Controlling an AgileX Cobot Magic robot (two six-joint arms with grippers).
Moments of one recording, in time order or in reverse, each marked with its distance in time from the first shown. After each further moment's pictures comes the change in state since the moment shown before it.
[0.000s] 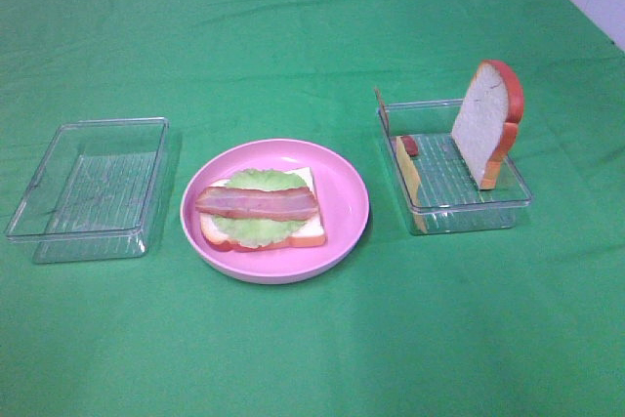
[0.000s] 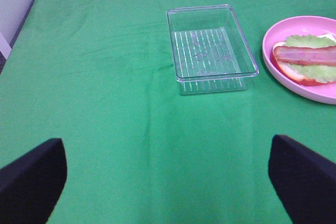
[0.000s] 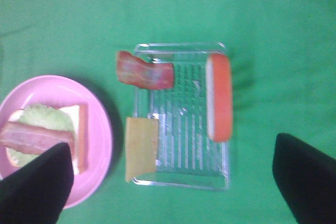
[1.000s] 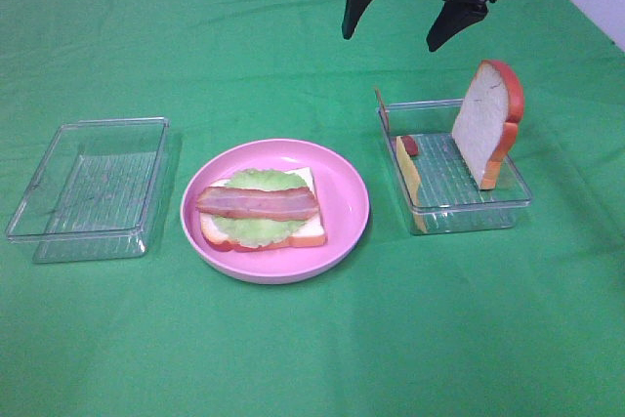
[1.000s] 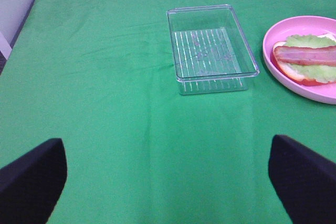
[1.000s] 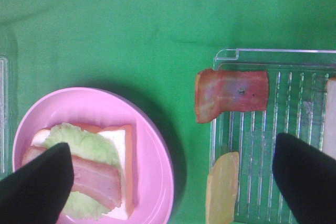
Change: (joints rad) left arm 0.000 0.000 0.000 0.001 0.000 0.001; right arm 0.150 0.420 -0.270 0.050 0.008 0.140
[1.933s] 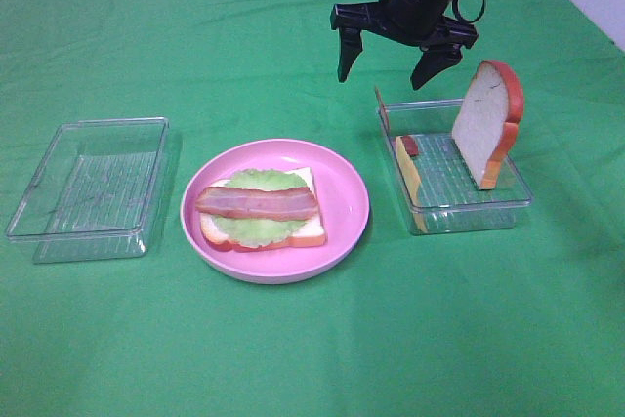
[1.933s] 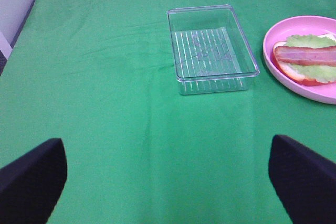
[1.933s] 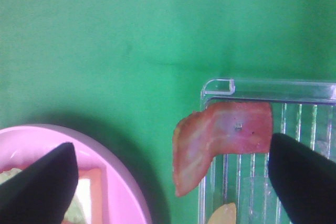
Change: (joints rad) left arm 0.000 0.000 0.000 0.000 0.000 0.000; right arm 0.000 0.137 -0.001 -0.030 -0.120 0.000
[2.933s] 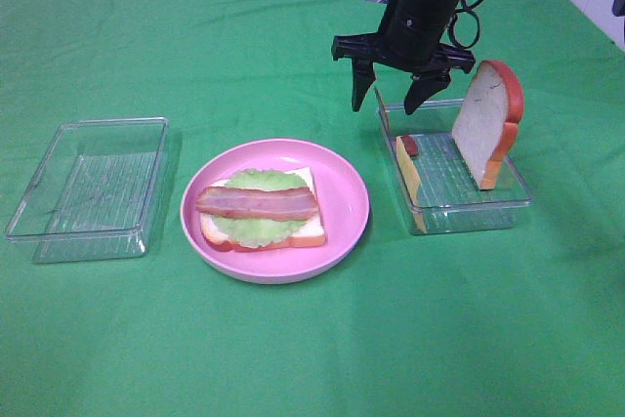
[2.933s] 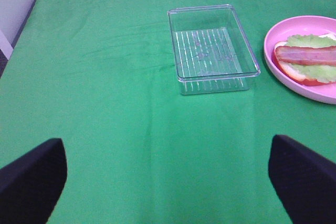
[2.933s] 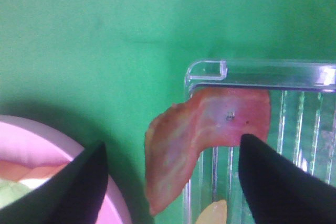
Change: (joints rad) left arm 0.000 0.000 0.000 0.003 0.000 0.000; right arm 0.000 0.060 0.000 -0.015 0.036 0.000
